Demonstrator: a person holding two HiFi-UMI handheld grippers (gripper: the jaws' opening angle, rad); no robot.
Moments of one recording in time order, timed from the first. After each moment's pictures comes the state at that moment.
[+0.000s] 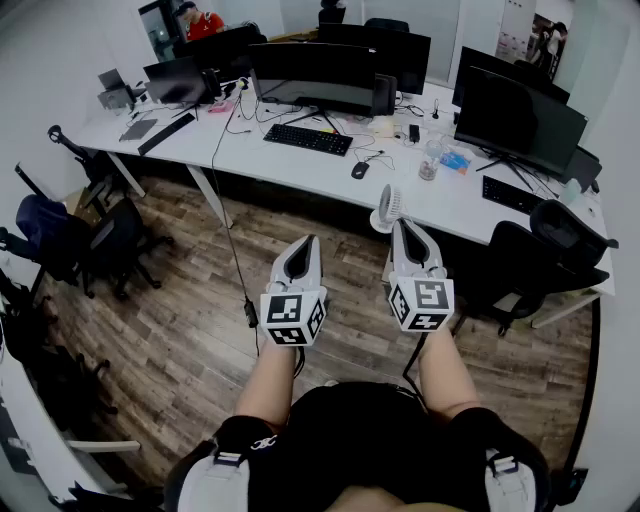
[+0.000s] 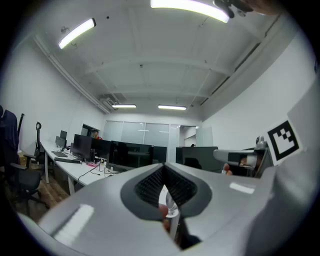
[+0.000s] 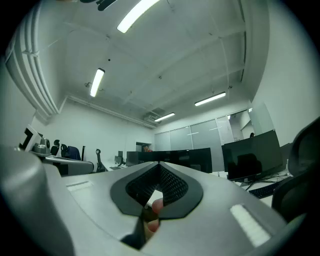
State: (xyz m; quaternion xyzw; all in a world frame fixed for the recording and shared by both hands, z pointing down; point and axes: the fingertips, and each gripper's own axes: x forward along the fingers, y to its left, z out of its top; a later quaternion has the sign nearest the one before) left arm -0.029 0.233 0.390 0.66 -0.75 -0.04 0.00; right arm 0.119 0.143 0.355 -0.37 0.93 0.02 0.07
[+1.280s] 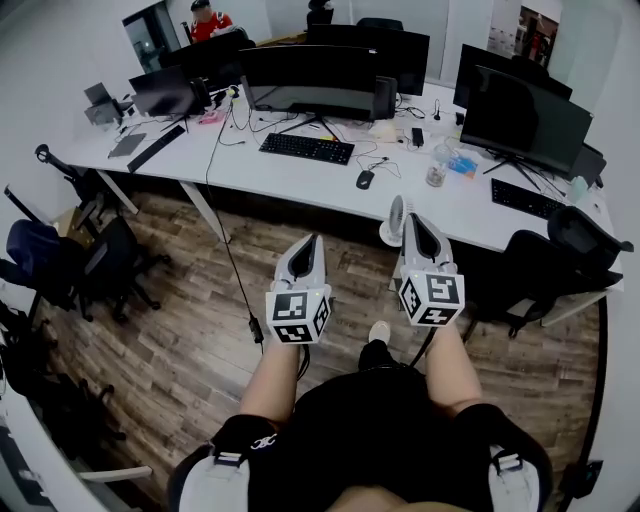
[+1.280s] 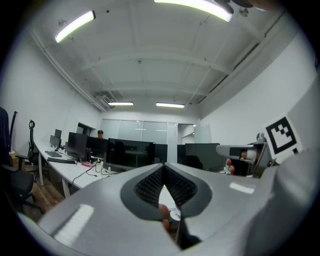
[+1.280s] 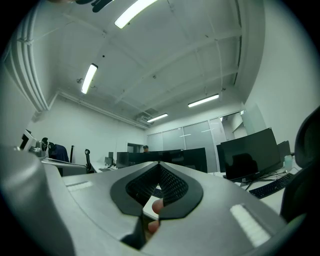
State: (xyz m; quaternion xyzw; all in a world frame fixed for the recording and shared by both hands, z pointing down) left arm -0.096 0.174 0.414 0.68 -0.73 -0.02 0.00; right arm 0.071 0.082 0.371 -0.42 0.91 0.01 0.08
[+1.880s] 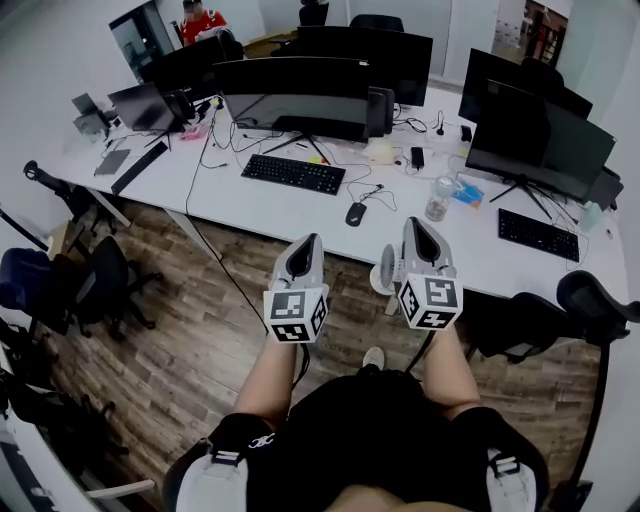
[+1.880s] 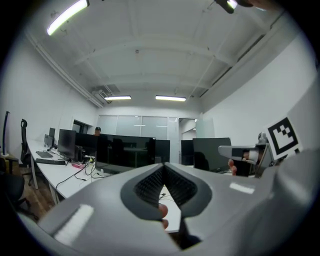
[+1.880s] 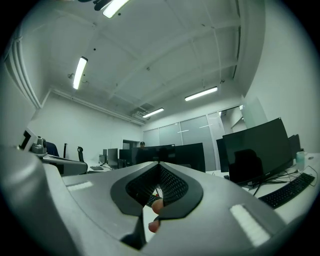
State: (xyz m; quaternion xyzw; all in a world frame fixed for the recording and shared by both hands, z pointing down) left arm -0.134 -0.023 0.413 0.68 -0.73 0.00 0.02; right arm 0.039 -0.113 0.380 -0.43 0.90 -0.01 0.06
